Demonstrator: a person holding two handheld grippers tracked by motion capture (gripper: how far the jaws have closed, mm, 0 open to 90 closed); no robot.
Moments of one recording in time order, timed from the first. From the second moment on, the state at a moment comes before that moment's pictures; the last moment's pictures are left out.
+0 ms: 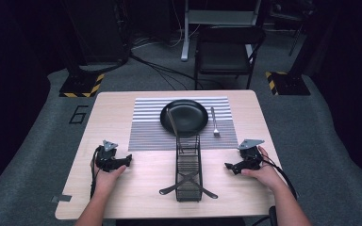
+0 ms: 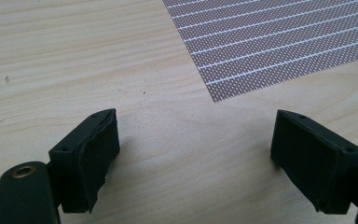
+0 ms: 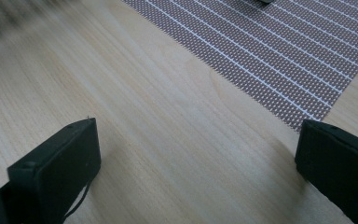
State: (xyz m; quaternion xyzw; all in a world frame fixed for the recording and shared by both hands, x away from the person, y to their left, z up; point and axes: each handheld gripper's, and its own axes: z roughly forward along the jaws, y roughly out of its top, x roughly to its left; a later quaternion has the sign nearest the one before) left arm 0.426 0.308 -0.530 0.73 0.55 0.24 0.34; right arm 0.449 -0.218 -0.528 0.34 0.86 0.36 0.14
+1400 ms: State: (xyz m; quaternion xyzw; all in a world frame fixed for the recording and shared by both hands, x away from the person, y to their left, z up) left arm 0.416 0.297 -0.508 0.73 0.54 0.21 0.36; right arm 0.449 -0.219 -0.528 0.34 0.86 0.36 0.14
